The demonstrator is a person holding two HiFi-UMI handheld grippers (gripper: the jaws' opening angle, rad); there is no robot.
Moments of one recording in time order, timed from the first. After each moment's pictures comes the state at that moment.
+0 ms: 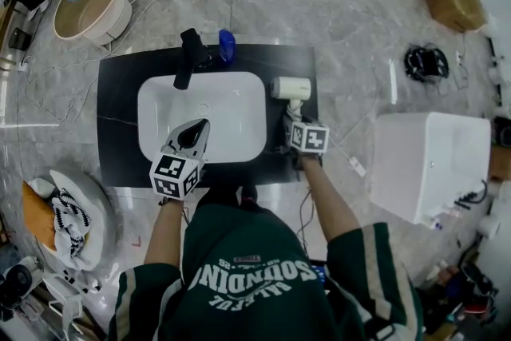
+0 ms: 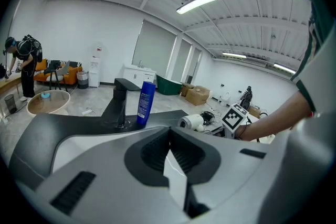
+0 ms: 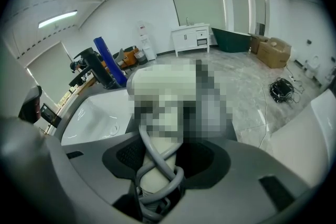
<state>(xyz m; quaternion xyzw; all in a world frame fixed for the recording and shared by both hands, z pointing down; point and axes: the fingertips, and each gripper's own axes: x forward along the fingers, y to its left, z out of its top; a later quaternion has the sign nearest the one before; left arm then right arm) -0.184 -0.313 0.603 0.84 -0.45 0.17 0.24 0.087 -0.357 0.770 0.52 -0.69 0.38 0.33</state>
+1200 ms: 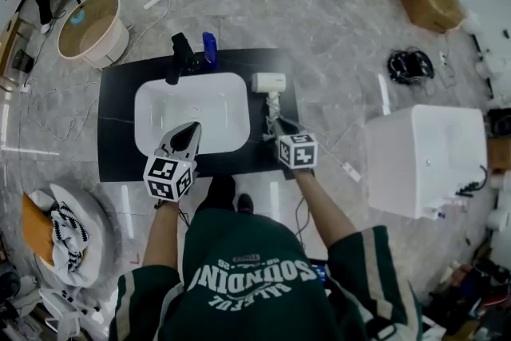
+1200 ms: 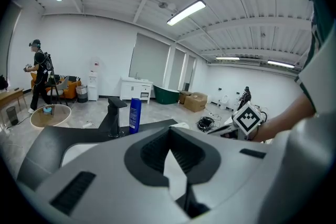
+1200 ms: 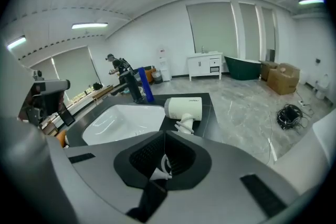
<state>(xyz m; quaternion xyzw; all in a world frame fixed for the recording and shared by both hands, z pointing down) -0.158 -0.254 0.547 0.85 -0.47 0.15 0.18 0.078 -0.293 0.673 0.51 -0.77 0.28 0.27</state>
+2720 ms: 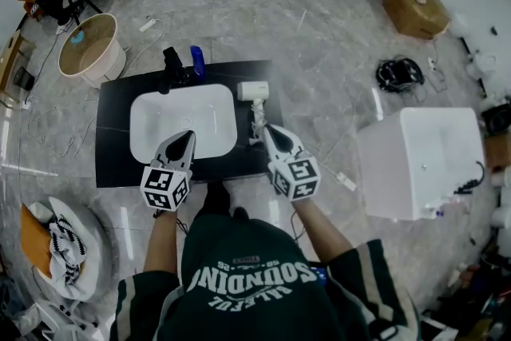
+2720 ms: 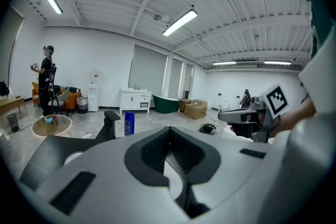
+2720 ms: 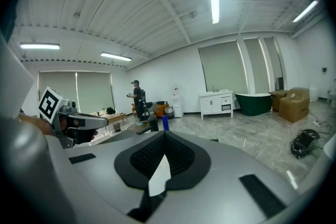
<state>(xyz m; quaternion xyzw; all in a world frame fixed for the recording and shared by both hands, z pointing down) -0.133 -0.223 0.506 0.86 -0.48 0.12 0.14 0.062 -0.238 0.513 0.49 -0.85 0.13 0.09</state>
